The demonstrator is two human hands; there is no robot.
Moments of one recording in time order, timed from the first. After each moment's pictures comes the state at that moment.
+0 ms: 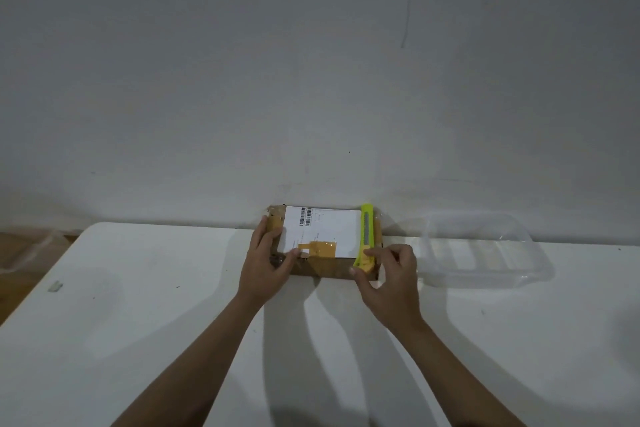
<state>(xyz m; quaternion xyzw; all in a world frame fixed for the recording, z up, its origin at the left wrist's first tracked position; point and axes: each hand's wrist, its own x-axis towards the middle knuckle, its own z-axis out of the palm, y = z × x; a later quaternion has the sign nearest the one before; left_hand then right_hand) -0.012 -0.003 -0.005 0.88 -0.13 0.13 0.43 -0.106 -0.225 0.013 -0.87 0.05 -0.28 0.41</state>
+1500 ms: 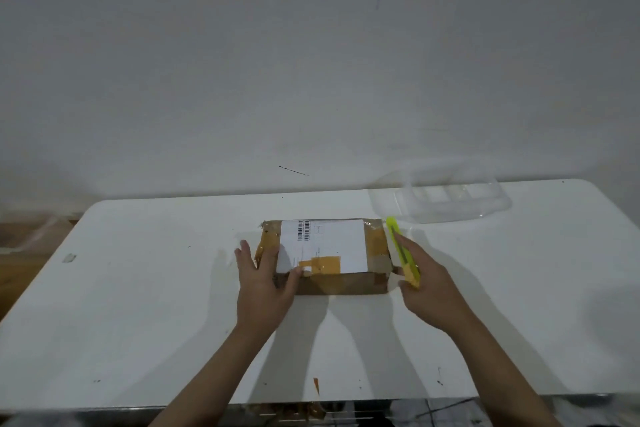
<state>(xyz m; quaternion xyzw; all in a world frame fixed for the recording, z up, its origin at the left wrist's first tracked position) -0.161 0.026 0.010 0.92 -0.08 0.05 0.38 -0.251 -0.227 0.051 -0.85 0.11 -0.03 0.51</state>
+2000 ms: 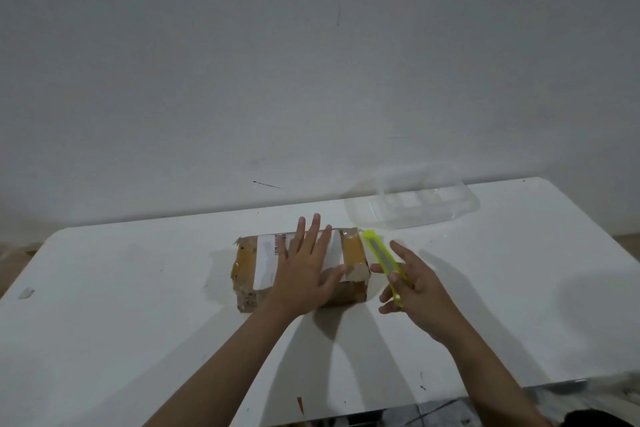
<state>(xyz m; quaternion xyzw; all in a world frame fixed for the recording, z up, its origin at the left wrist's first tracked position) -0.133 -0.059 0.025 0.93 -0.34 0.03 0.16 -0.260 -0.230 0.061 -0.72 0.19 -0.04 0.66</state>
